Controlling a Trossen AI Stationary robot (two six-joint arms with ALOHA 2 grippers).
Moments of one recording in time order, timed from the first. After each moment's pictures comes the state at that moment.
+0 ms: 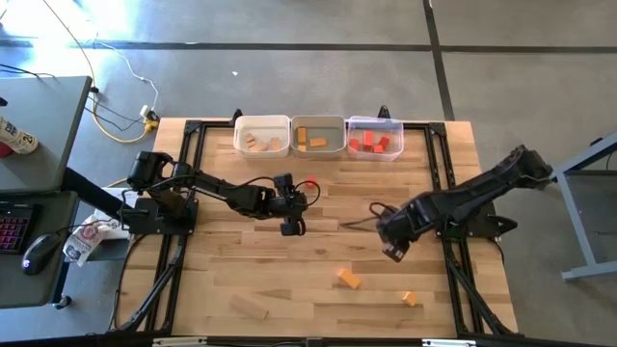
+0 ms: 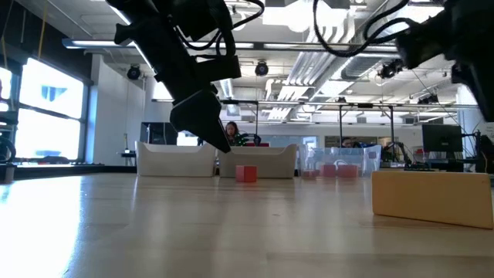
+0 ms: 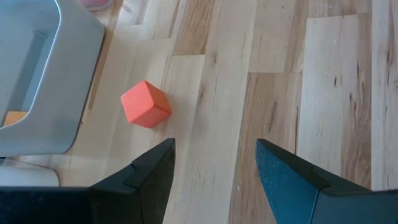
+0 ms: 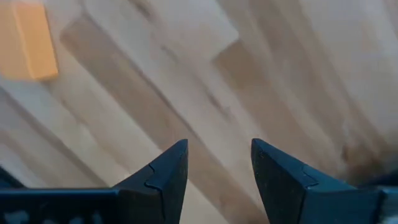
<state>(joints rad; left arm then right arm) 0.03 1.73 0.97 -0.22 -0.47 0.00 0.36 1.32 0.93 -1.08 -0.09 1.02</state>
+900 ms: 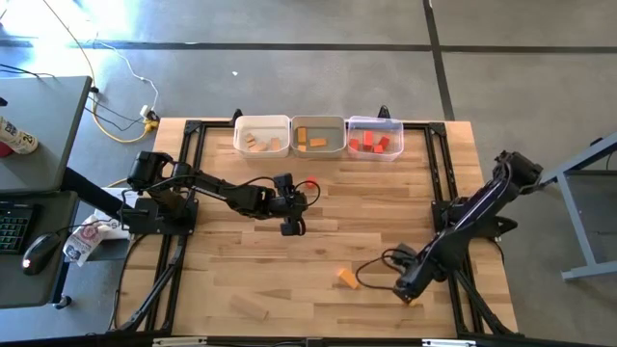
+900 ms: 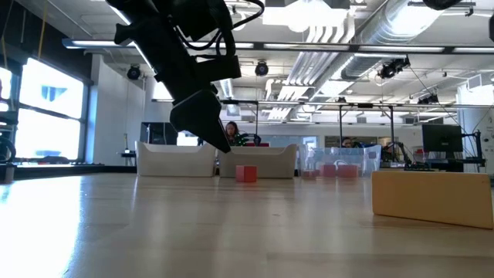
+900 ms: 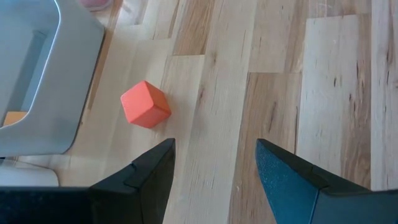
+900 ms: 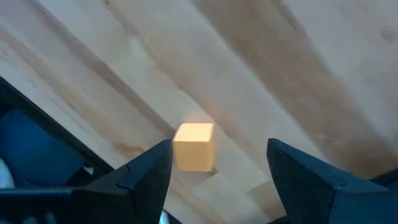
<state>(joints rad) 0.03 1.73 0.97 -0.22 -0.47 0.00 0.79 1.44 0.93 -0.85 -0.13 1.56</state>
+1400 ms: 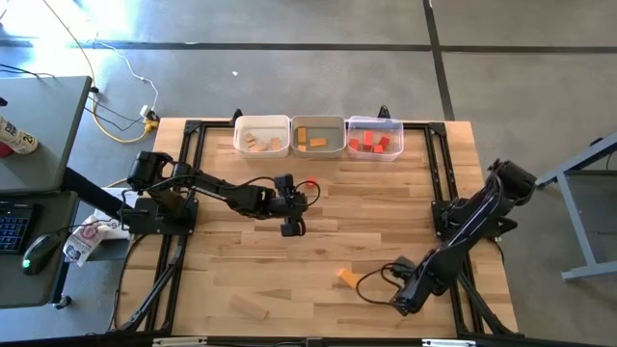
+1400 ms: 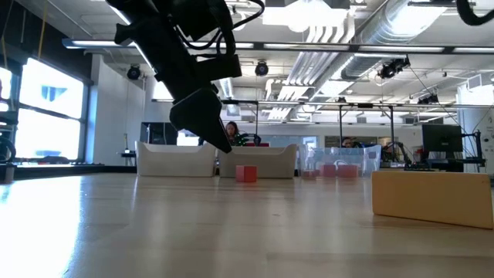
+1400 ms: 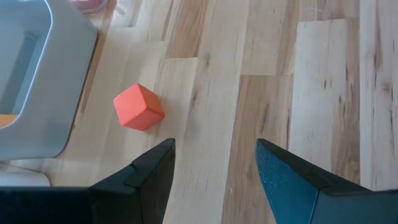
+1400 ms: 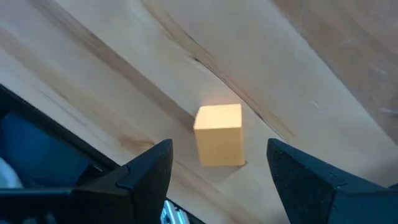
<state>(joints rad) 0.03 1.73 0.97 -0.21 -0.45 0.00 0.86 1.56 0.93 -0.72 -0.17 1.70</state>
